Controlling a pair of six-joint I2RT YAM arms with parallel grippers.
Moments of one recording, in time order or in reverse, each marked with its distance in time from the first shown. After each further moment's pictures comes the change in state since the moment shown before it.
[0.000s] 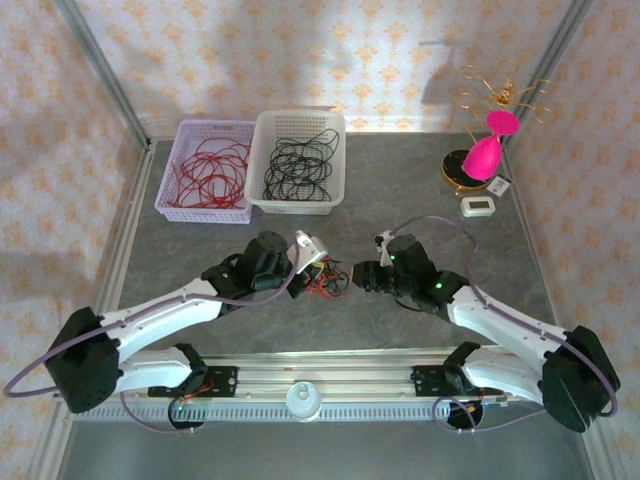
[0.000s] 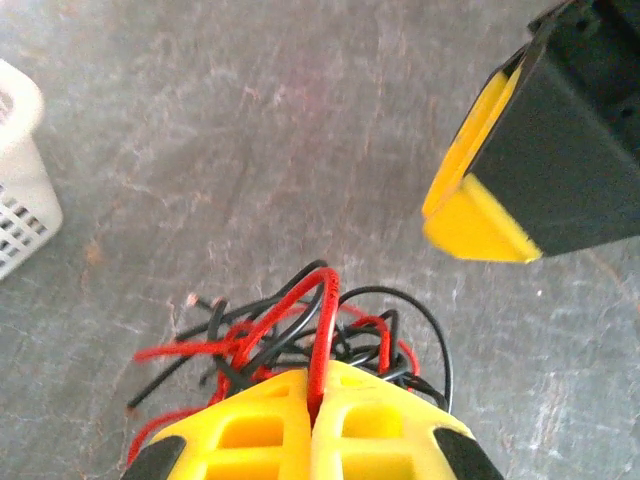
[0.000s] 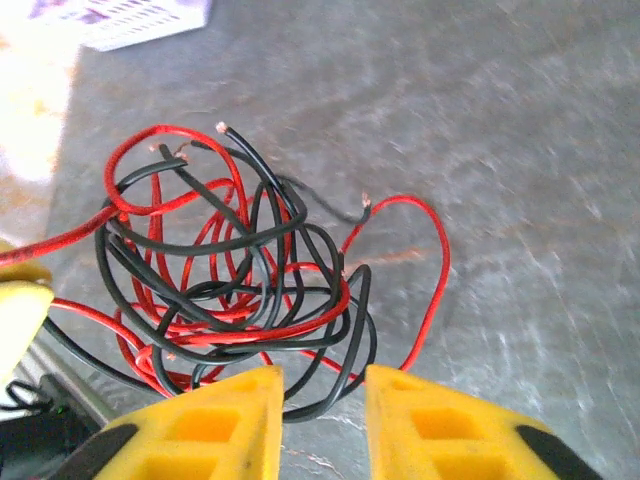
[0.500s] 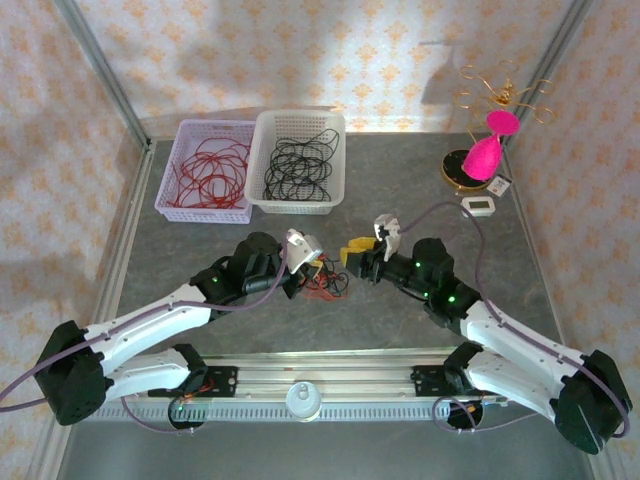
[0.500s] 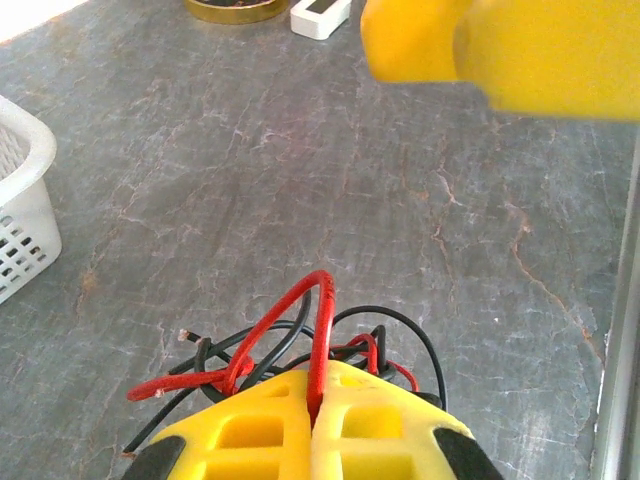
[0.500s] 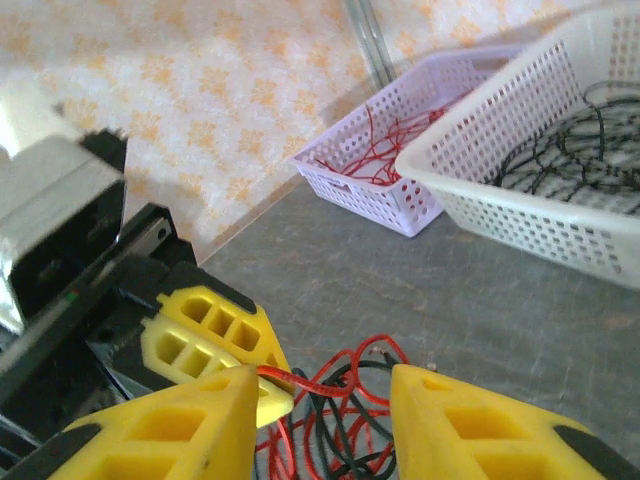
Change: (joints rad) left arm 0.000 -0.071 -0.005 -0.014 0.043 -0.032; right arm 0.001 -0.143 -0.103 0.489 -0.113 -0.362
